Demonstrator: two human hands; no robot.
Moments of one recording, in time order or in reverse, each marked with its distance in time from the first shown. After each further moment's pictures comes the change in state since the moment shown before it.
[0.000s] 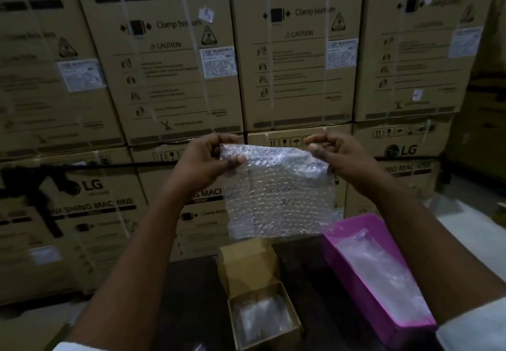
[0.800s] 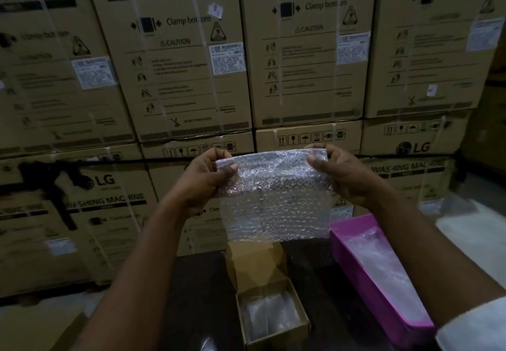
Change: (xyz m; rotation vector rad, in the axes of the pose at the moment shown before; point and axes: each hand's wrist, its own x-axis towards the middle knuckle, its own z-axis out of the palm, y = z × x) left_hand -0.020 -0.024 -0.004 -0.351 -0.024 -0.251; right_hand -0.008 0.014 0.018 0.475 -0.230 0.266
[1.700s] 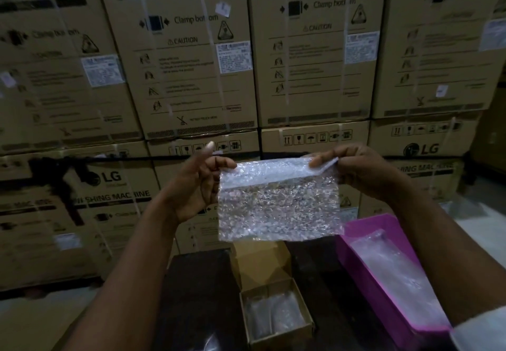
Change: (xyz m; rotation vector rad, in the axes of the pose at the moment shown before) left_hand -0.023 0.011 -0.012 -0.178 -0.132 -0.091; right_hand 0.000 -0.007 -0.018 -0.232 -0.173 -0.175
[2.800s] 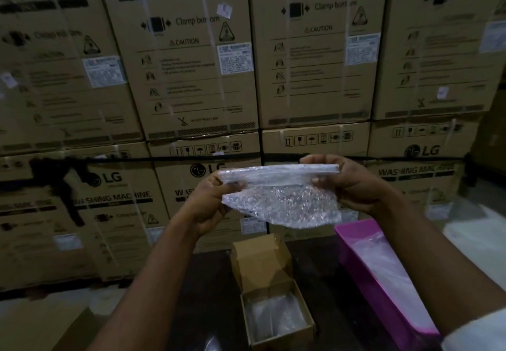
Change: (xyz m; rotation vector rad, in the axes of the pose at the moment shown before) left_hand 0.020 -0.042 0.003 -0.156 0.142 -0.018; right_hand 0.006 0.017 0.017 0.365 -0.054 0.139
